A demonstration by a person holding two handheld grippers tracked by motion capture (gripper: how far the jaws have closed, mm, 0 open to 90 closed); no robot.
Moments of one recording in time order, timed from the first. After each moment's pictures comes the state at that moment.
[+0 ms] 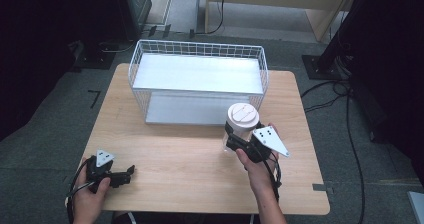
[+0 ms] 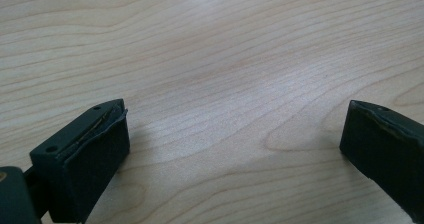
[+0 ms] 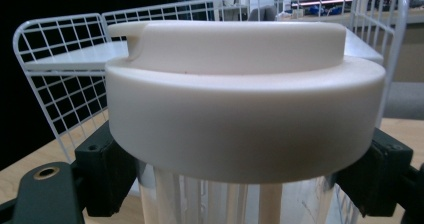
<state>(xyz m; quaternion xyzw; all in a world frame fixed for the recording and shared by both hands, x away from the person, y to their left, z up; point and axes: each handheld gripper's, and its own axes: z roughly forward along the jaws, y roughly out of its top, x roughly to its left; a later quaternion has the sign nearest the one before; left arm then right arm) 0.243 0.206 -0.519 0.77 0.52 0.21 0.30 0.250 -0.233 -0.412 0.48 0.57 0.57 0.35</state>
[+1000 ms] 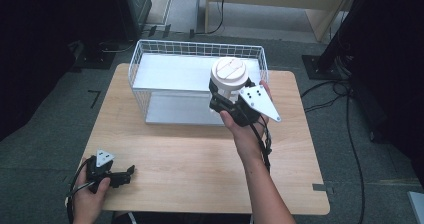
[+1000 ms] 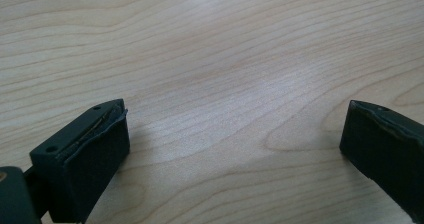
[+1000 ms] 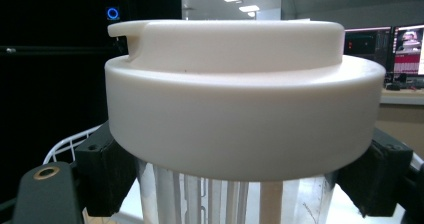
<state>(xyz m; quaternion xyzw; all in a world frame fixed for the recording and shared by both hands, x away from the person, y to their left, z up) 0.243 0.207 -0.519 0.77 0.52 0.21 0.30 0.293 -0.190 -0.308 0.41 0.53 0.62 0.40</state>
